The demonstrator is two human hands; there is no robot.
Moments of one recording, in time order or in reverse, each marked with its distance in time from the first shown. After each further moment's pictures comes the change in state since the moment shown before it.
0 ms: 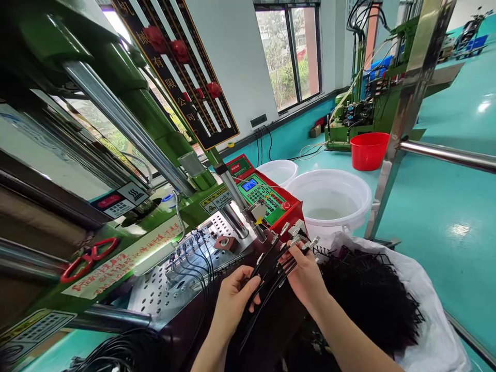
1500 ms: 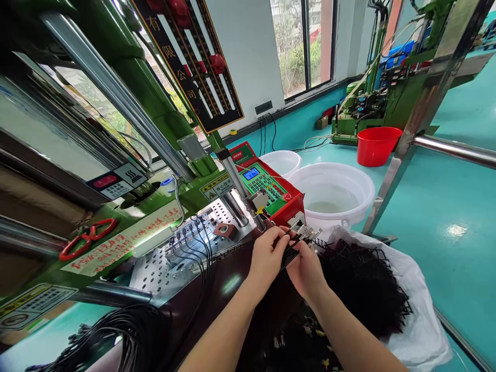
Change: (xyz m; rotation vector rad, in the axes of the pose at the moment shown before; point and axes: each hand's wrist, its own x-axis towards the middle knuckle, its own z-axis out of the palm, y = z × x) left_hand 0.045 0.044 0.058 0.198 0.096 0.440; right_hand -0.004 -0.007 0.010 -0.139 -0.076 0.061
